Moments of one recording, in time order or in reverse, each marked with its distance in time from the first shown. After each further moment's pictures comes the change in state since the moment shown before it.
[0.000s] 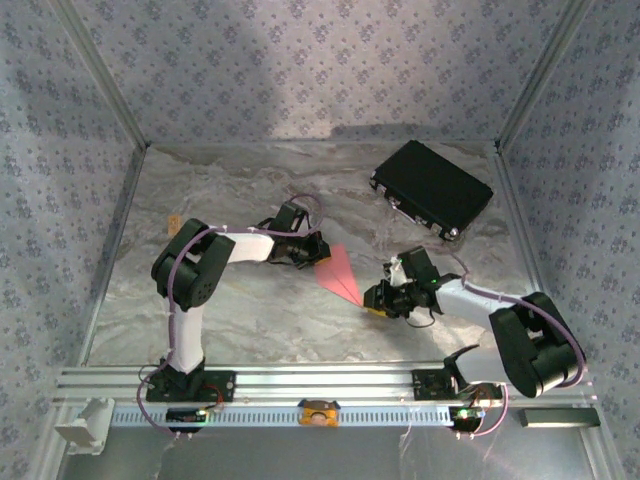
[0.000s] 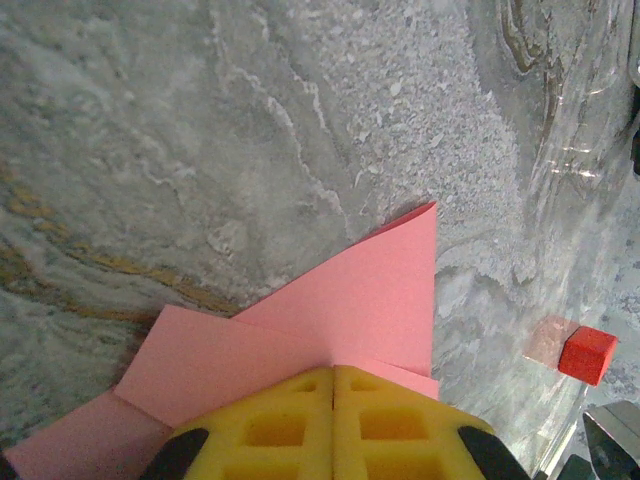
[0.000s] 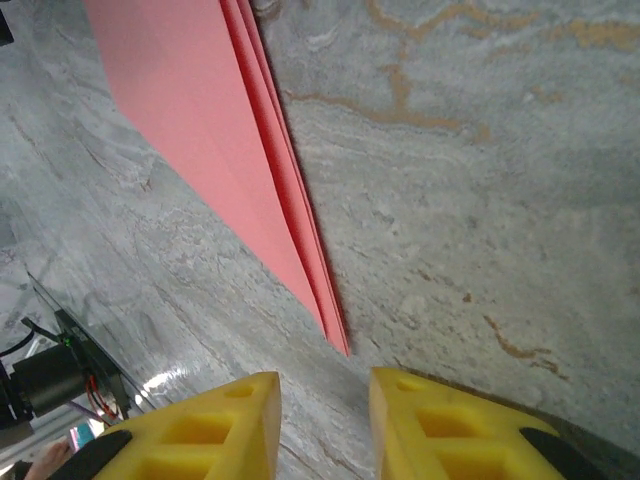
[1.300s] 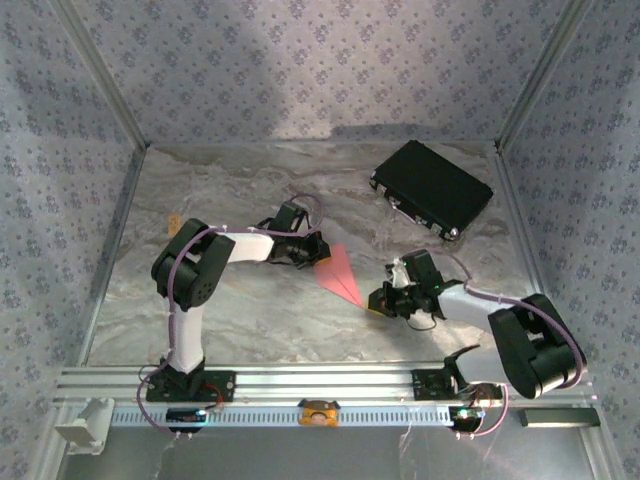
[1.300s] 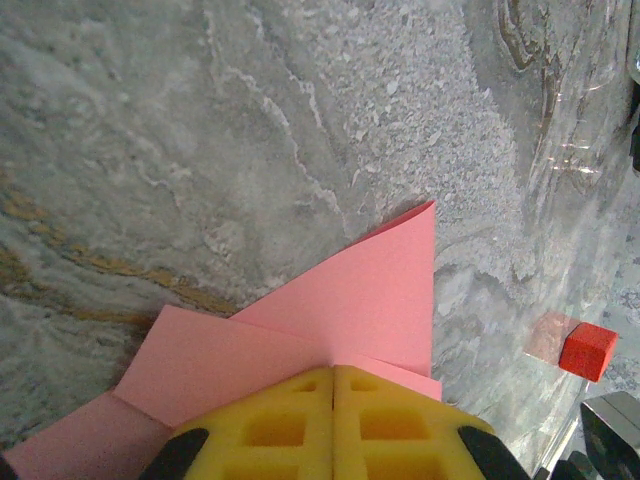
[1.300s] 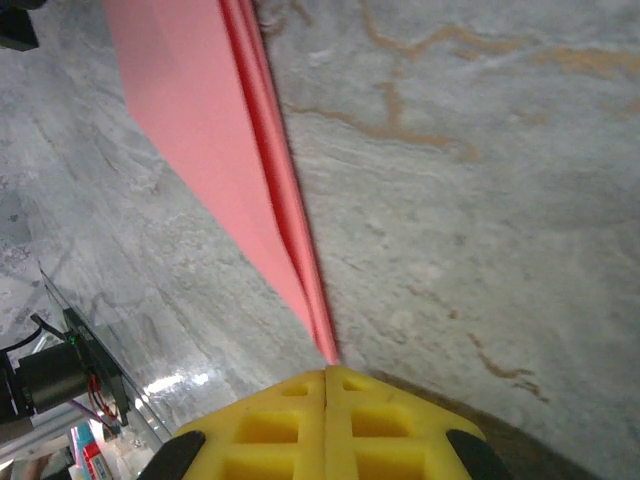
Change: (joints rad) left arm 0.007 0.001 0.000 0.001 0.005 0.013; right arm -0.016 -0.011 -0.047 0.091 -0.024 -0.024
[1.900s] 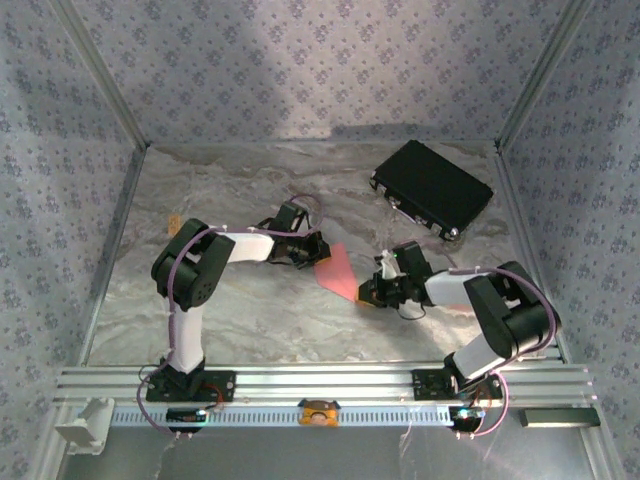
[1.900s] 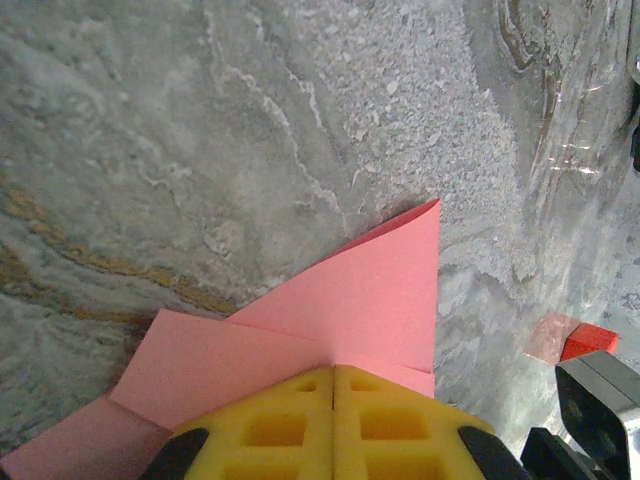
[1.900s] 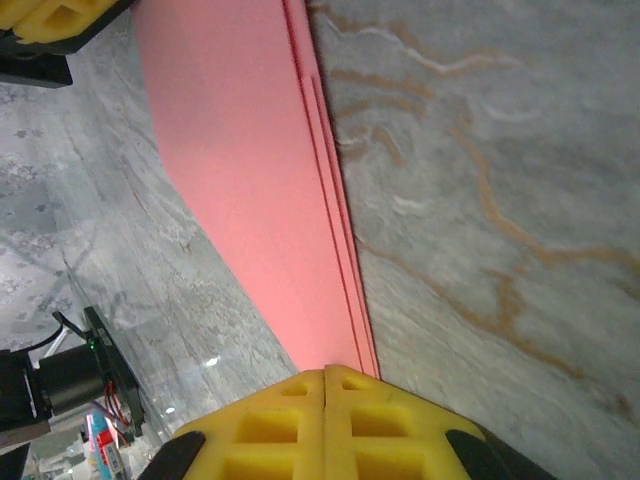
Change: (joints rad) left arm 0.000 0.000 0.000 0.000 -0.003 0.000; right arm -0.002 0.216 0.048 0.196 -0.068 -0.011
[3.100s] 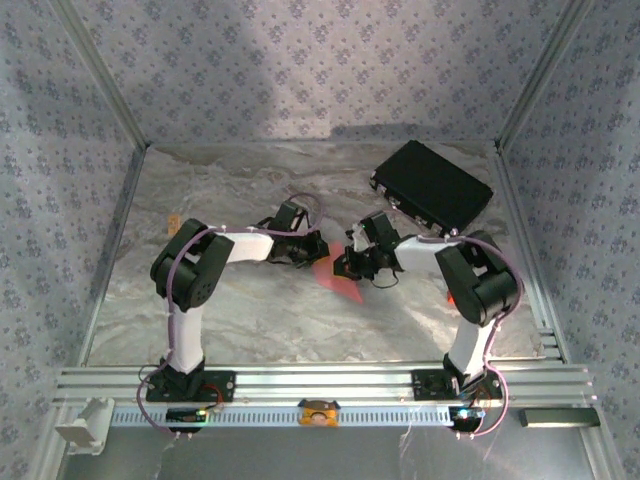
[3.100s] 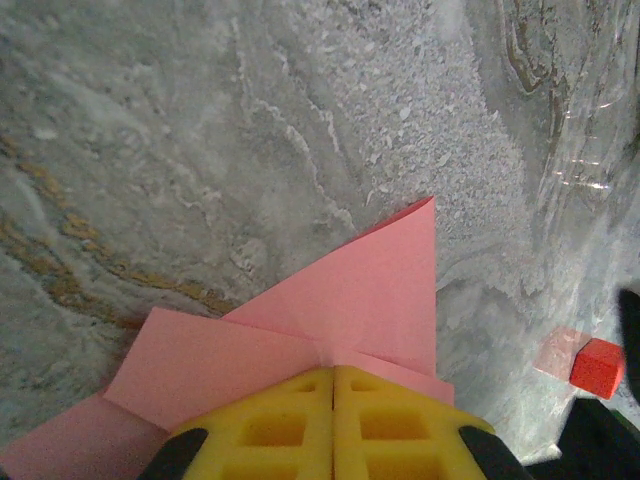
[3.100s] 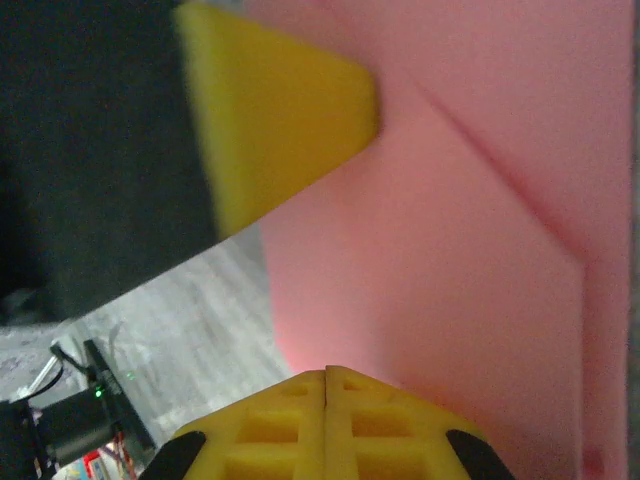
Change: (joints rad) left arm -0.005 -0.006 0.004 -0.013 -0.033 0.000; right arm 0.099 0.291 0.435 -0.173 0.055 -0.027
